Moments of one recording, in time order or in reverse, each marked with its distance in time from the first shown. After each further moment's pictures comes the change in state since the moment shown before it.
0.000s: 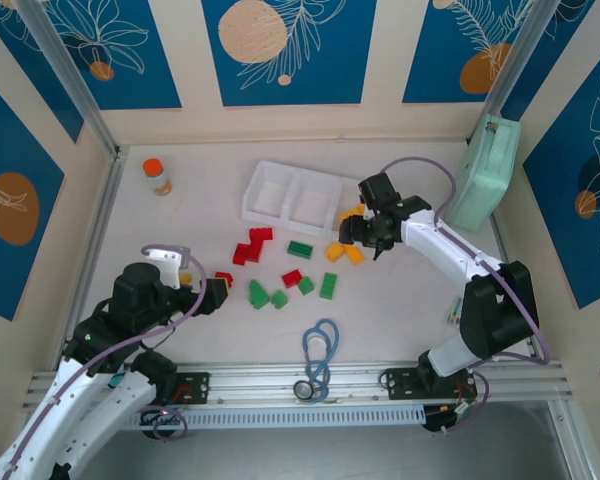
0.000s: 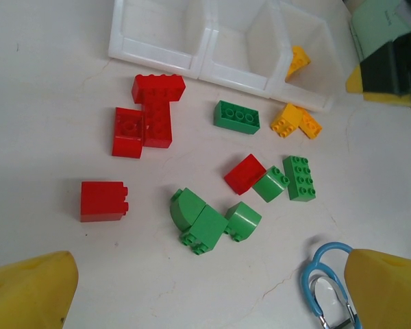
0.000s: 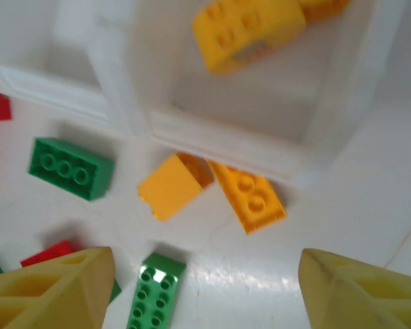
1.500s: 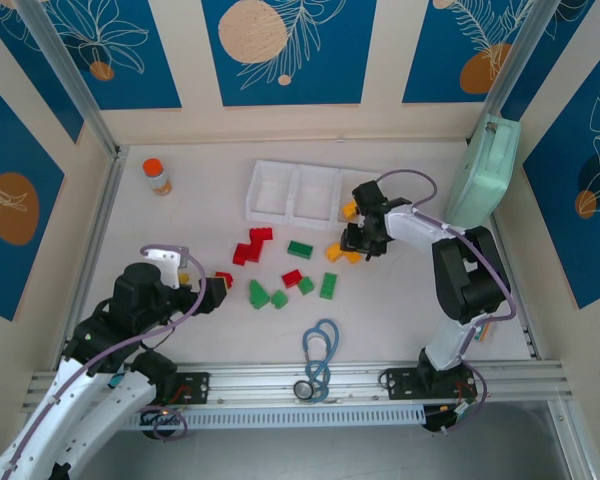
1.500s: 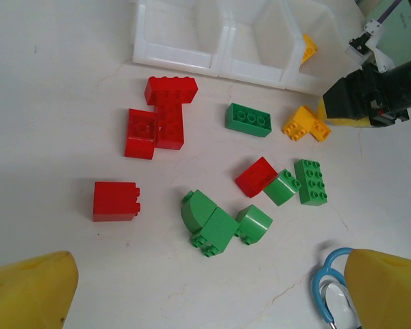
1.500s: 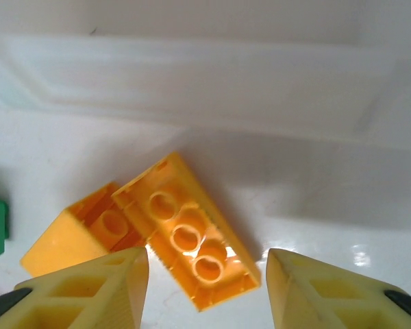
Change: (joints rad) left arm -0.004 0.001 0.000 -0.006 -0.038 -0.003; right arm -0.029 0.241 0.001 0.109 -0.027 -0.010
